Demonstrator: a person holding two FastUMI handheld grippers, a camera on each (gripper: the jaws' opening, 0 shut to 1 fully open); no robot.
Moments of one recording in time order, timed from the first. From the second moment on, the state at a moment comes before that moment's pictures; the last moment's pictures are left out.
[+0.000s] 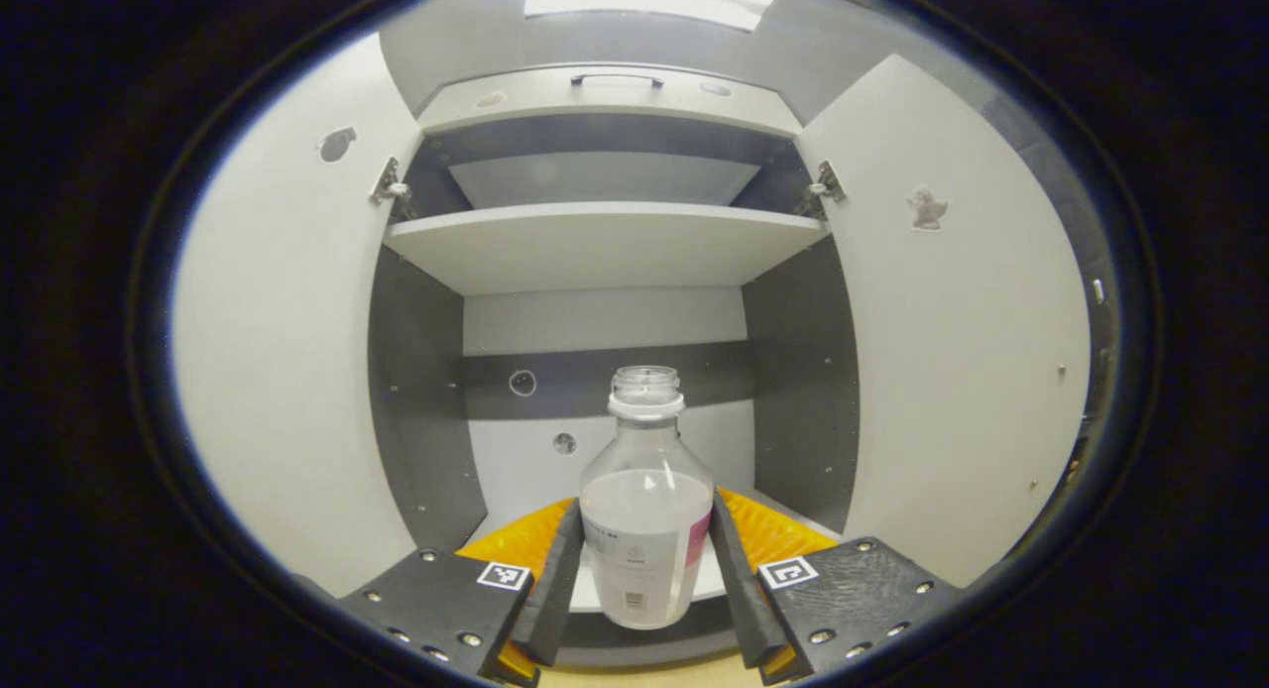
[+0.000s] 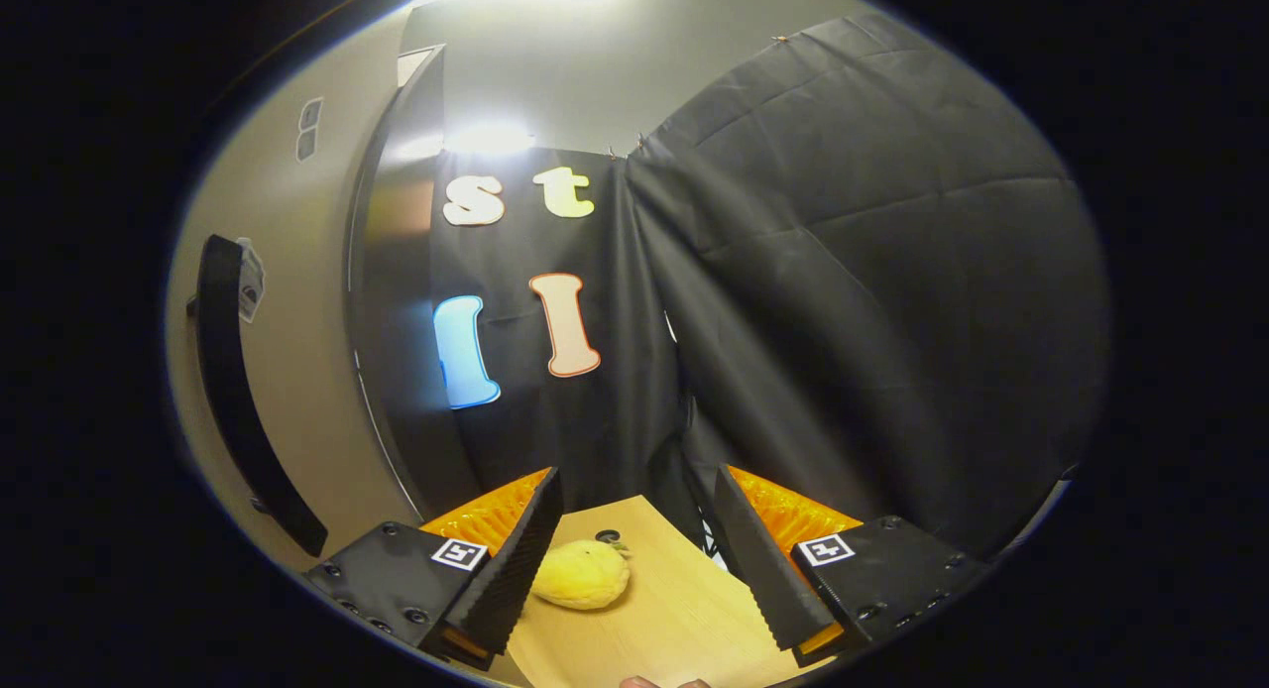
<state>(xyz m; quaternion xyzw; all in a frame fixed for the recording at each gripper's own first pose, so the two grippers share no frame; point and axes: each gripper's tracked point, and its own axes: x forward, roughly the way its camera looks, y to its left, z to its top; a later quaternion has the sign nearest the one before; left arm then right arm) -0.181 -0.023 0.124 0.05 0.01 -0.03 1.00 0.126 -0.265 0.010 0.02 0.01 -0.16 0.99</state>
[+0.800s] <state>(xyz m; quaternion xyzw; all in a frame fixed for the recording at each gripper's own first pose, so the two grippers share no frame) -0.347 0.023 -0.014 -0.01 0.04 0.02 1.00 0.071 -0.257 0.035 0.00 0.00 -0.14 0.99</state>
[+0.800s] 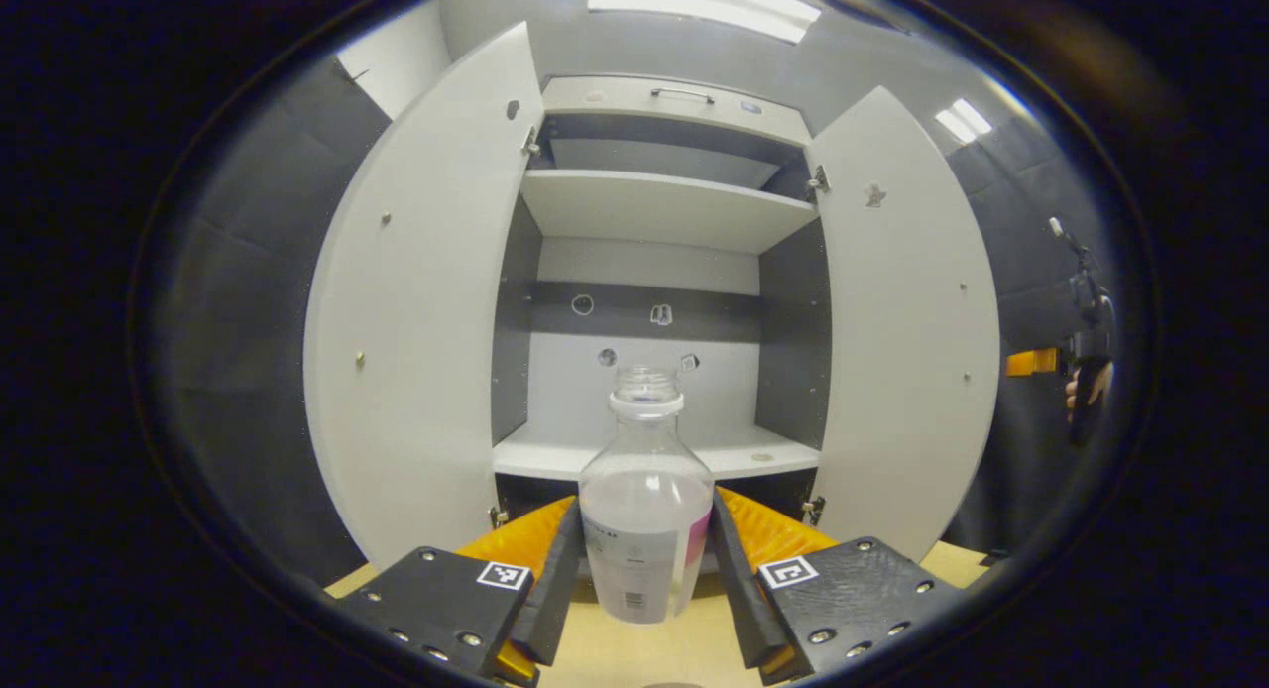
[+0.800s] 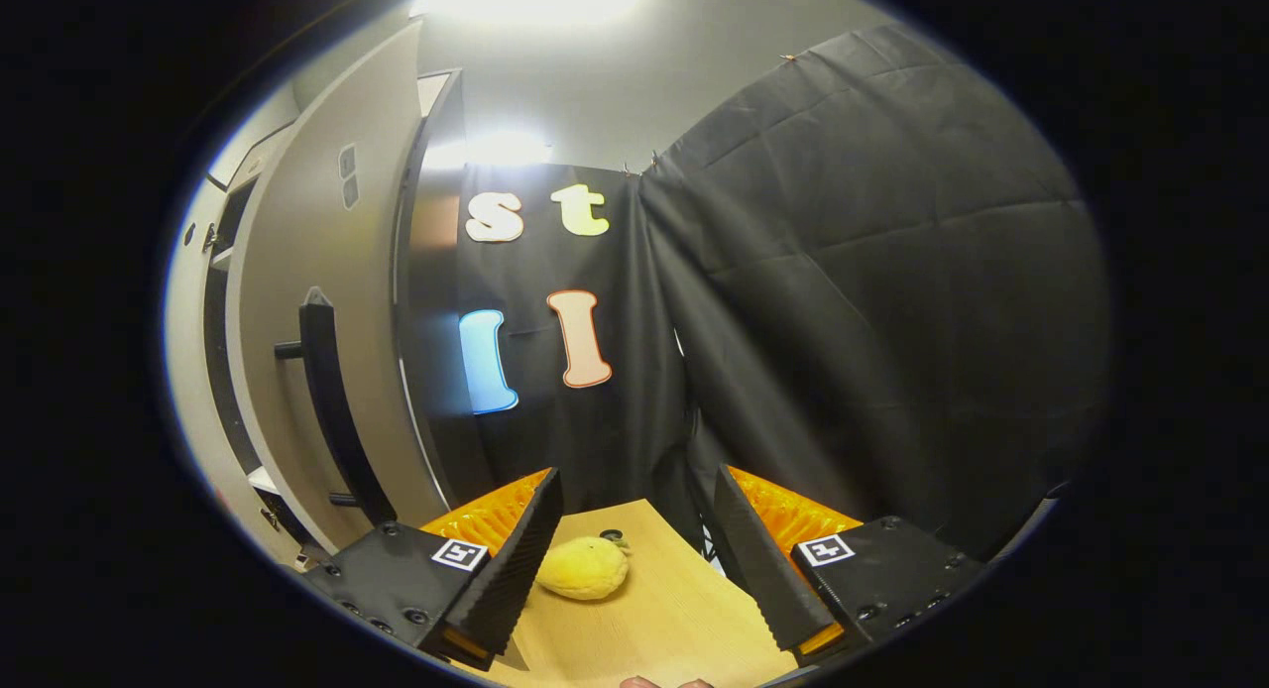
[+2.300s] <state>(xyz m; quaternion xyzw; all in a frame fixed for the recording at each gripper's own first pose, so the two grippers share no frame) -0.395 -0.027 -0.269 0.02 0.18 -0.01 0.98 0.025 -0.250 -0.039 -0.01 0.13 -0.14 0.98</state>
